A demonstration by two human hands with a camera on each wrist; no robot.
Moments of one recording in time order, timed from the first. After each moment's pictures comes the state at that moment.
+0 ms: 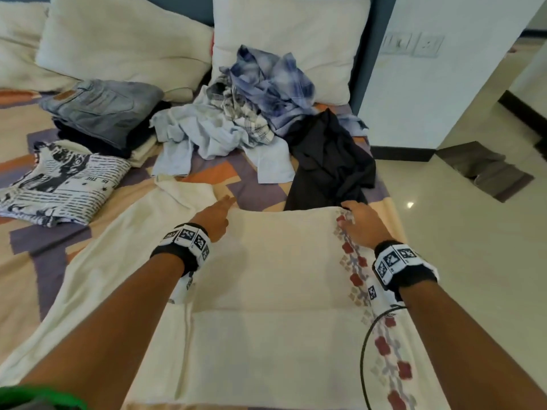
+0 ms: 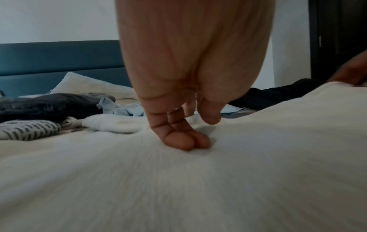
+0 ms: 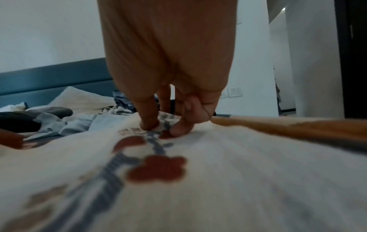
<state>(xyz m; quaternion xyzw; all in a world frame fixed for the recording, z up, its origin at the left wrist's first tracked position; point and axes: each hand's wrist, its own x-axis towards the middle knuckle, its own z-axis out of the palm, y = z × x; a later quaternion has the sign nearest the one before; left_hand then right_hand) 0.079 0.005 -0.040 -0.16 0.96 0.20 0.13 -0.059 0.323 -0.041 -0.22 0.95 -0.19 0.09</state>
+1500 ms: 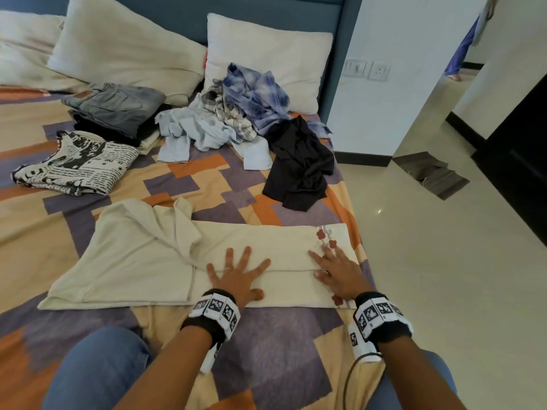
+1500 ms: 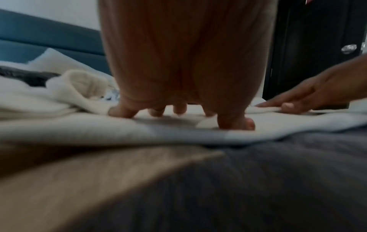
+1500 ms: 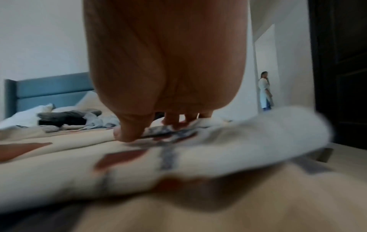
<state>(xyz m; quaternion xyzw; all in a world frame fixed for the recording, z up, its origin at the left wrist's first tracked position) 0.267 0.183 -0.057 -0.09 0.96 0.13 0.23 0.146 0.429 -0.040 -0.28 0.94 -0.01 0.21</state>
